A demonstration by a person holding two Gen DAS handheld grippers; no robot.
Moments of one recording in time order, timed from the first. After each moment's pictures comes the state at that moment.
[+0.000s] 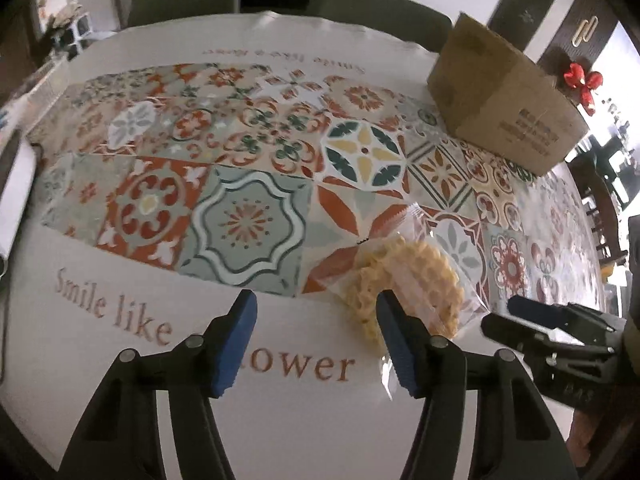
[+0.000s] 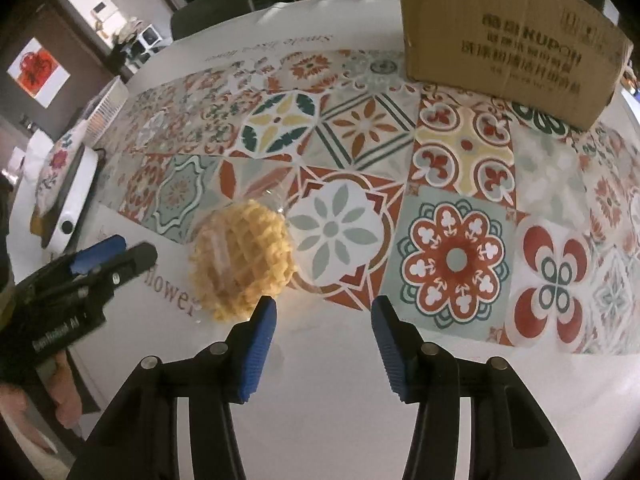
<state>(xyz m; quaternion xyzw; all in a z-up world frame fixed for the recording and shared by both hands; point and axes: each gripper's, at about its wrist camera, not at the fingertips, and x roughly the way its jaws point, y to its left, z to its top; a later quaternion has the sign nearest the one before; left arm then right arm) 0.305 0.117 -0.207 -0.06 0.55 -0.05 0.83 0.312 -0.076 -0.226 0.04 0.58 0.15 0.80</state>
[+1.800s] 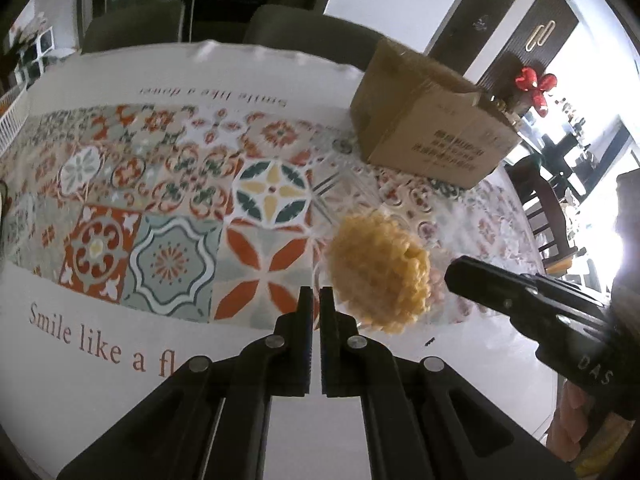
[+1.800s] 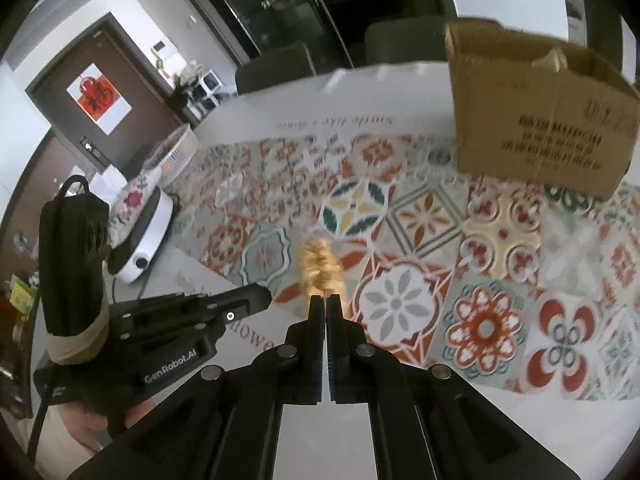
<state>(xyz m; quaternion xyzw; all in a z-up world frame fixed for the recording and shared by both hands) 0.307 0.074 -0.149 -0.08 0.51 -0.13 0.85 0.310 -0.082 -0.142 0.09 0.47 0.24 0.84</state>
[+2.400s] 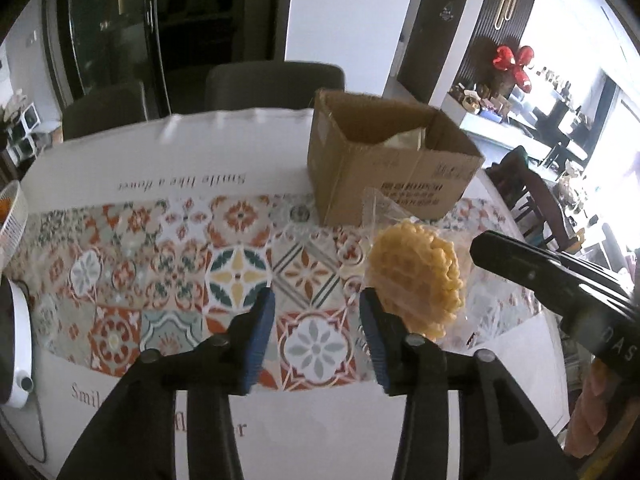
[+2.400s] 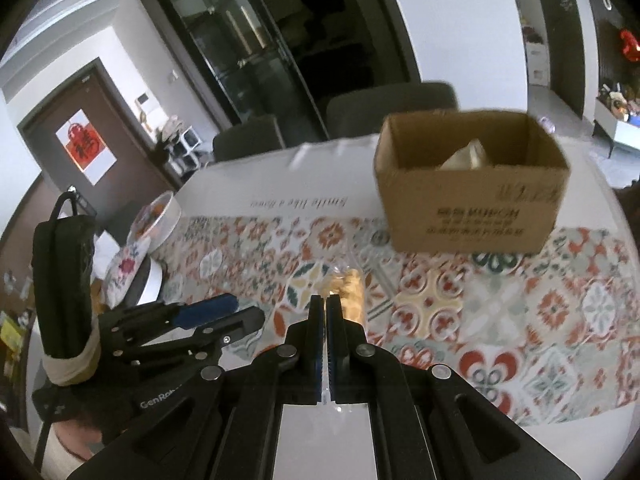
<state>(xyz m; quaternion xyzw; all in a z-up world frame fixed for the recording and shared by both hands) 0.340 0.006 -0.070 0.00 0.46 -0.15 0.87 0.318 -0.150 -0.065 0.12 0.40 0.18 0.89</state>
